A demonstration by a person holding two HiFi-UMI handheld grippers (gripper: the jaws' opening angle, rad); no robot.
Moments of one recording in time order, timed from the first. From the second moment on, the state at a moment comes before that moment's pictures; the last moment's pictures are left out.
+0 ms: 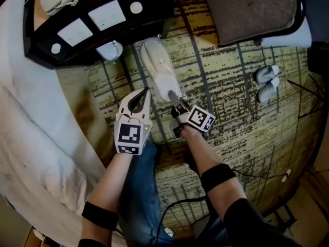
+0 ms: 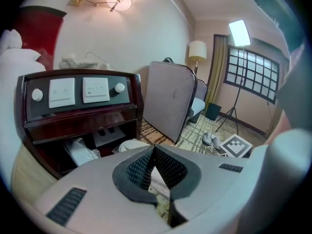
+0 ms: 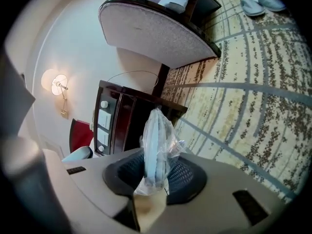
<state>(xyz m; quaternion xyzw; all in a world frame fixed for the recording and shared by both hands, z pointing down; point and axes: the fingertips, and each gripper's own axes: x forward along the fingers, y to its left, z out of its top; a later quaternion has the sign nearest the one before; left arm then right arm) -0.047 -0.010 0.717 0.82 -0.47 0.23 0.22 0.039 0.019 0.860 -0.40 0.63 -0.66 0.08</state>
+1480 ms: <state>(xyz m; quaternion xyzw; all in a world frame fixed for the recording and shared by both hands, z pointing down) -0.034 0.023 0.600 0.81 -0.48 0.25 0.22 0.131 0.076 0.791 -0.48 0.63 -0.58 -0.21</state>
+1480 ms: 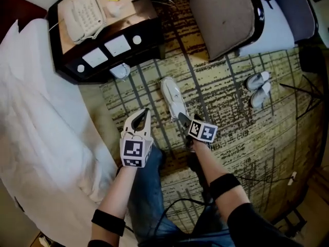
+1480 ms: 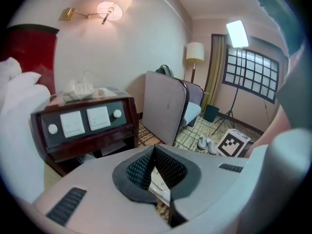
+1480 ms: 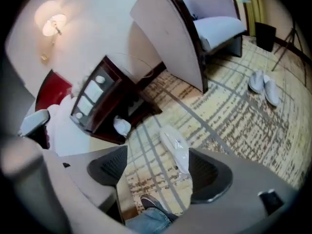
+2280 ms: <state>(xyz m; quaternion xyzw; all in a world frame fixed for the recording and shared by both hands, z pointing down) -0.044 0.145 0.151 0.73 -0.64 0.18 0.18 0.202 0.065 0.194 -0.37 0.88 -0.23 -0.18</state>
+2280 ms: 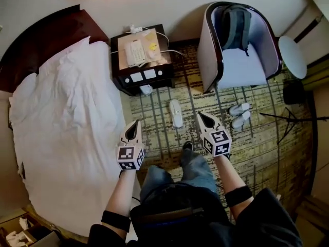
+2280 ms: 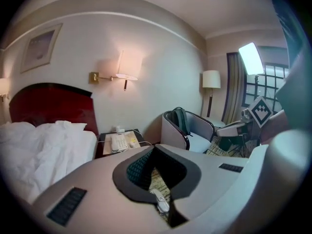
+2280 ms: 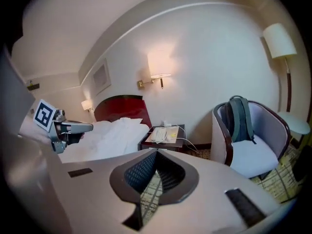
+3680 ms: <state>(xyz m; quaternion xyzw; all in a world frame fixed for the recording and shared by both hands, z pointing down) -0.074 0.365 0.088 0.73 -0.65 0.14 0.16 0.175 0.276 0.120 -0.39 0.89 -0.18 -0.17</state>
